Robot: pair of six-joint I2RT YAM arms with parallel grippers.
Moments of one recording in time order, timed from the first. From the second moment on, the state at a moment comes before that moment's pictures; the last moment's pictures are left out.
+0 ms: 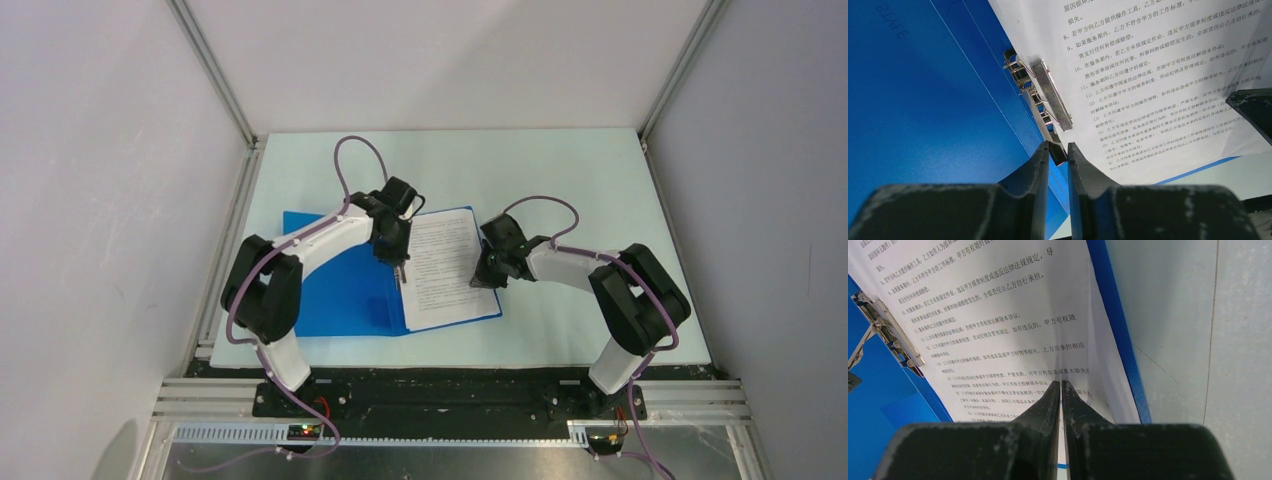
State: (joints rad) left arm -0.57 1.75 1.27 -0.76 -0.02 -0.41; right arm 0.61 1.68 0.89 -0.23 -0.08 0.87
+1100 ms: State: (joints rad) left arm -0.60 1.65 1.21 -0.77 0.04 -0.43; right arm 0.63 1.67 0.88 -0.22 -0.05 0.86
